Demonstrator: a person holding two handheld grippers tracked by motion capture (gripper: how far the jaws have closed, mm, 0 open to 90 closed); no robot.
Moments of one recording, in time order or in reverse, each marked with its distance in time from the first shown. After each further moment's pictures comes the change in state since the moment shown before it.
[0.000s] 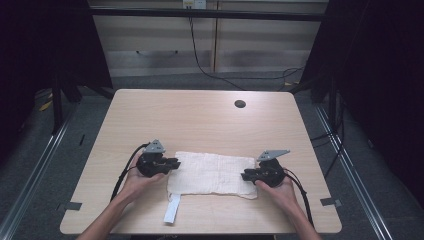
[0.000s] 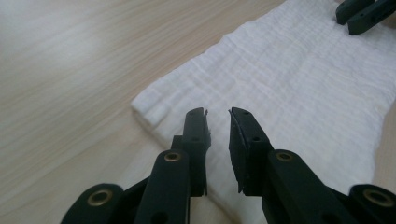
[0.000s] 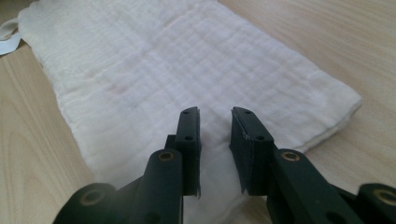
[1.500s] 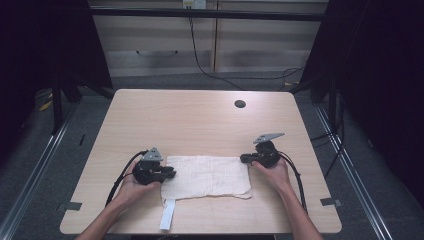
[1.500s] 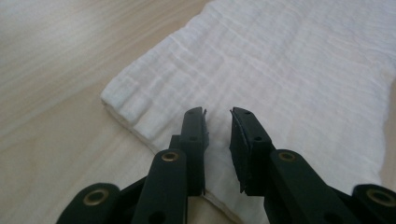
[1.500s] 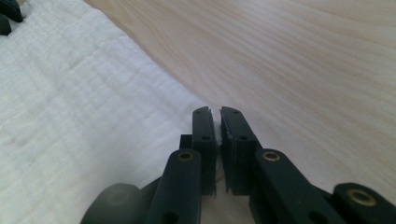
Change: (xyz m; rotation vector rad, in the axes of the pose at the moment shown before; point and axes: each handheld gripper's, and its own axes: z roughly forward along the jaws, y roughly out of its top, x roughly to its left) left arm -0.007 -0.022 -0.020 0.060 -0.026 0.007; right arm -0.044 0.032 0.026 -0.008 -0.006 0.035
